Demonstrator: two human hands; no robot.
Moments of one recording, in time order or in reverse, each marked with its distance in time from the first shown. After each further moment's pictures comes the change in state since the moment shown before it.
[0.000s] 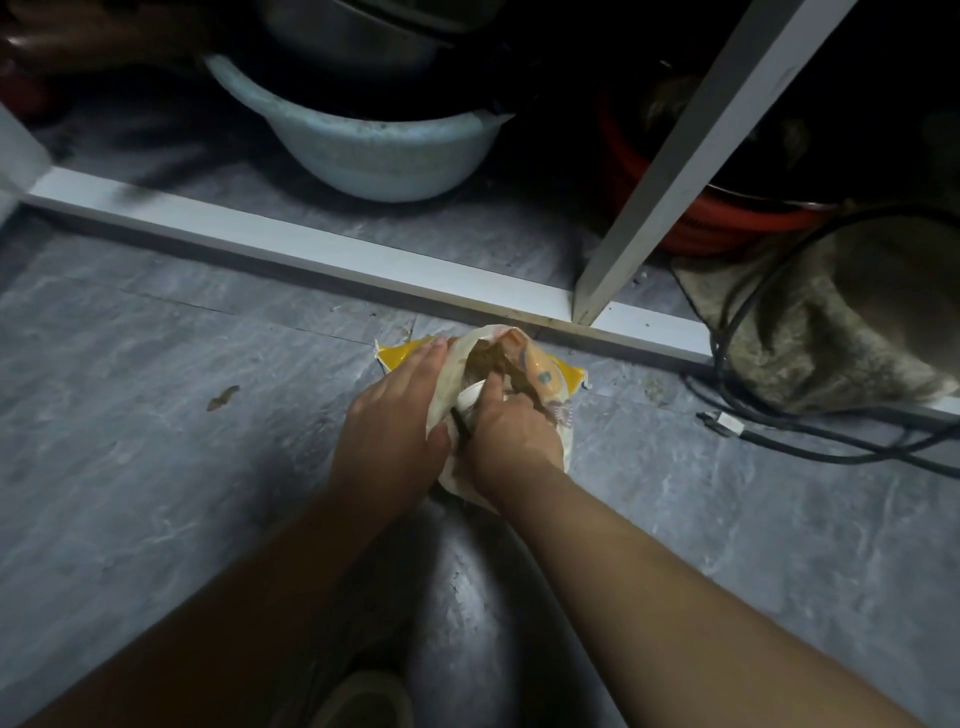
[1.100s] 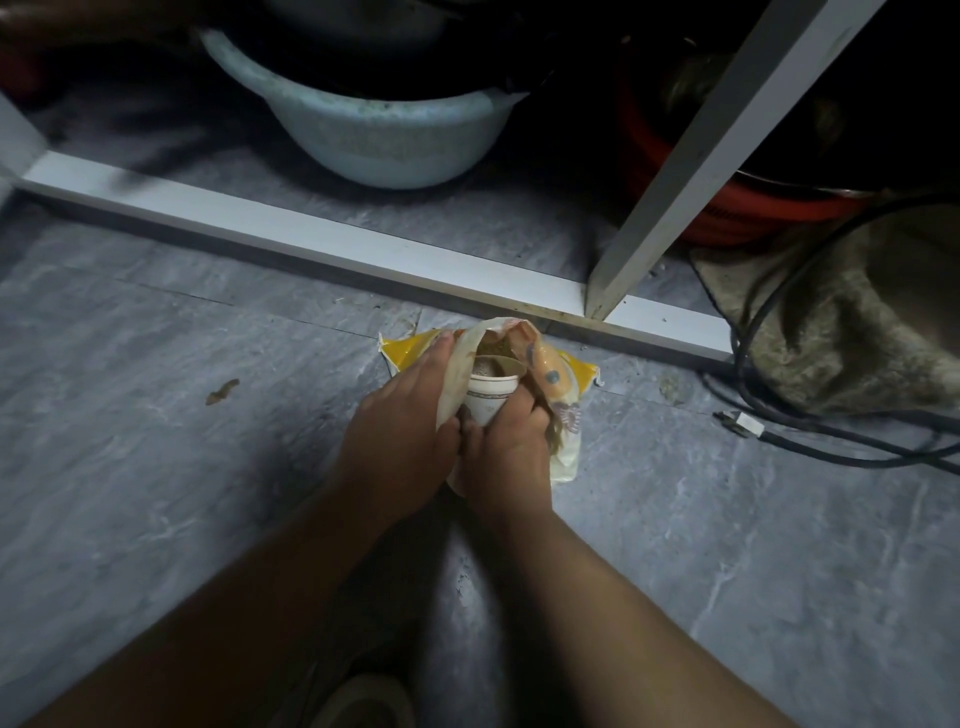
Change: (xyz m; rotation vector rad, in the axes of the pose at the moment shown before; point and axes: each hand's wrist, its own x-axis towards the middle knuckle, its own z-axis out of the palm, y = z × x) left_hand 0.006 0.005 0.001 -0.054 -0.084 -0.054; right_hand -0.007 -0.005 0.036 0.591 0.289 0.124
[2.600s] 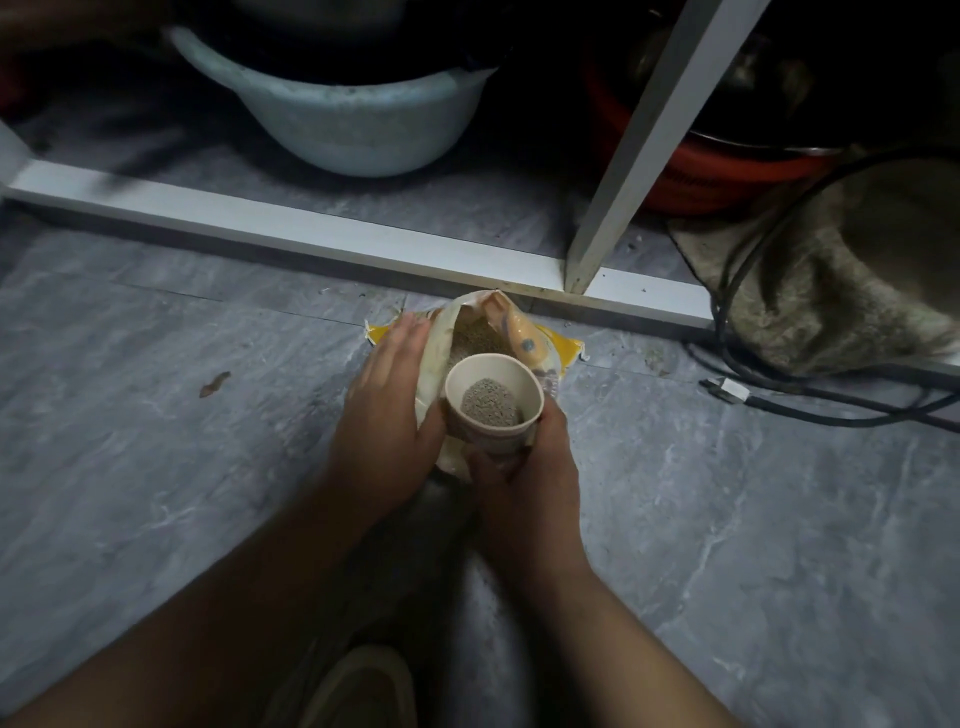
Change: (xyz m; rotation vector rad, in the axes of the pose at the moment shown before) left_hand -0.019 0.001 0.012 -0.053 0.180 0.103; right_hand -0.061 0.035 -0.037 0.347 0.144 -0.162
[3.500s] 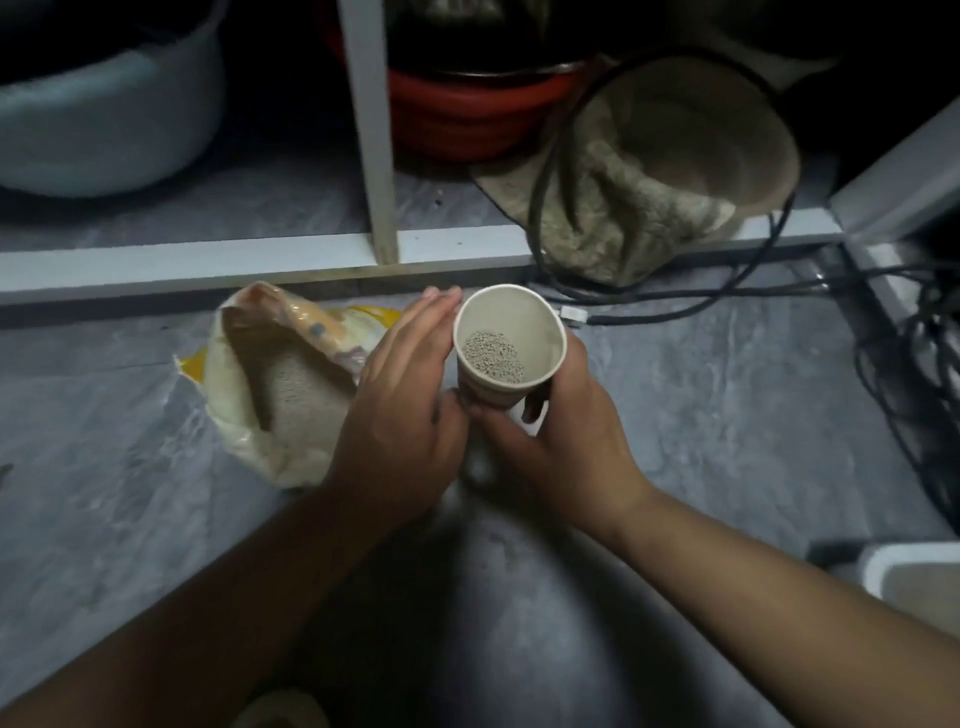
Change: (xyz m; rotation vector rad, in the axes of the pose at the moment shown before) left_hand 0.002 0.140 0.070 -0.219 -0.091 0.487; right_hand 0.013 0.044 -0.153 -0.171 0.117 -0.105
